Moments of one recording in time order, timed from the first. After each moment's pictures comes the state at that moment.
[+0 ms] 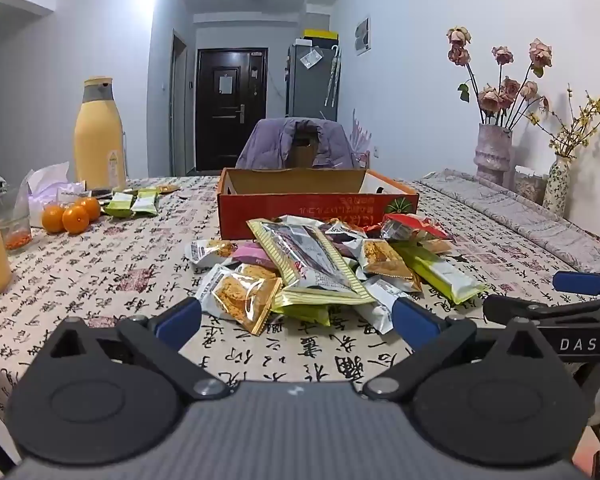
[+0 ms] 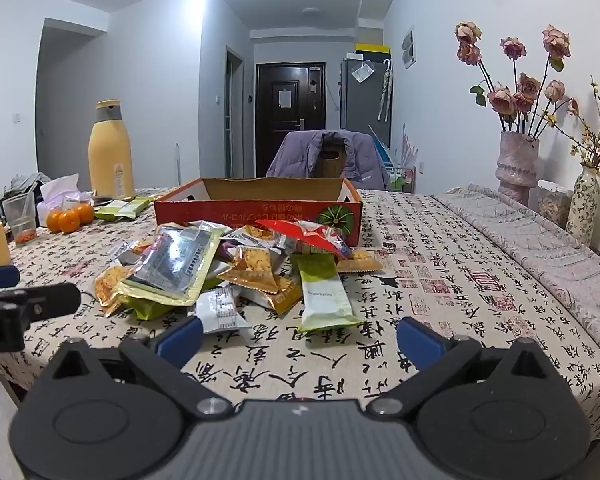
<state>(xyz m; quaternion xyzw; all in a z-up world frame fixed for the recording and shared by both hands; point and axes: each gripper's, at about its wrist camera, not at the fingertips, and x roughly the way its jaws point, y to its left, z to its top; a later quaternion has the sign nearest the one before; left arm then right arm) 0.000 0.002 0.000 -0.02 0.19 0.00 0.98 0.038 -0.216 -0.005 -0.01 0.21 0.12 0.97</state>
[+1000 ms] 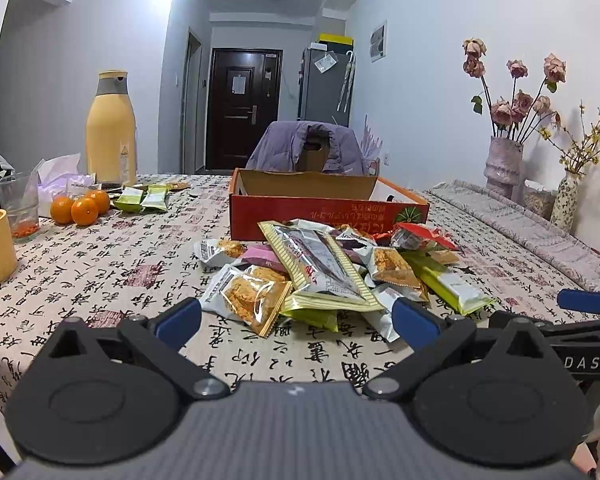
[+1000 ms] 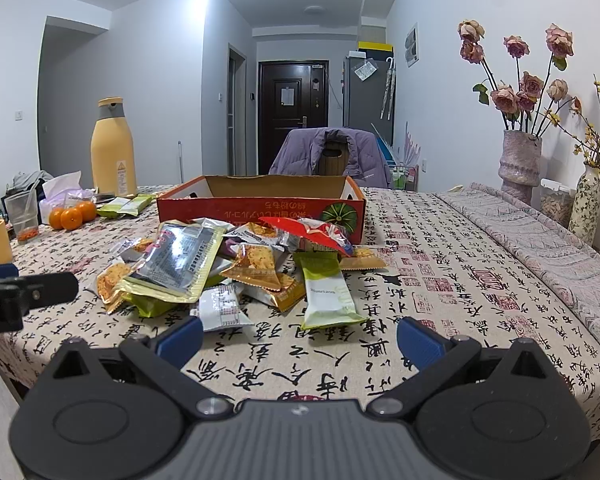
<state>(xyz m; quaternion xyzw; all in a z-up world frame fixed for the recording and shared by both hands) -0.001 0.006 0.000 -0.04 0.19 0.02 0.98 0.037 -0.215 -0.006 -0.01 0.21 0.12 0.97</state>
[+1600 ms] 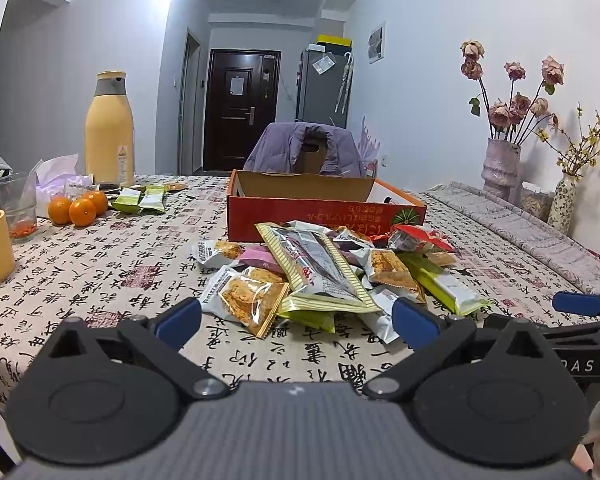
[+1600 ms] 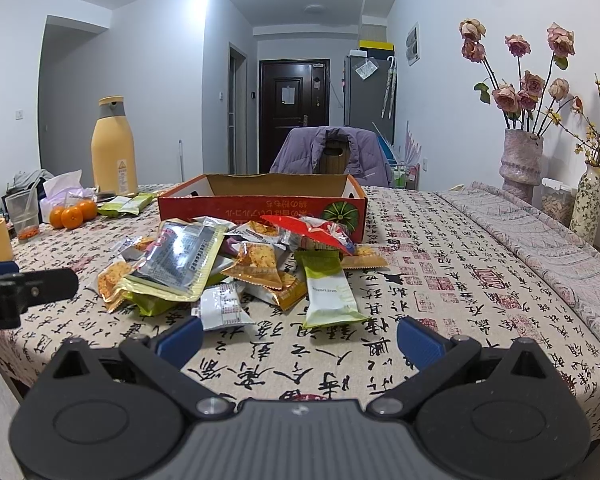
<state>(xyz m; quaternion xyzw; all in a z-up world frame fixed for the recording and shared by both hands) -0.001 0.006 0.002 -0.04 0.18 0.02 0.98 0.038 -0.214 -0.006 -0.01 0.21 0.12 0.97</state>
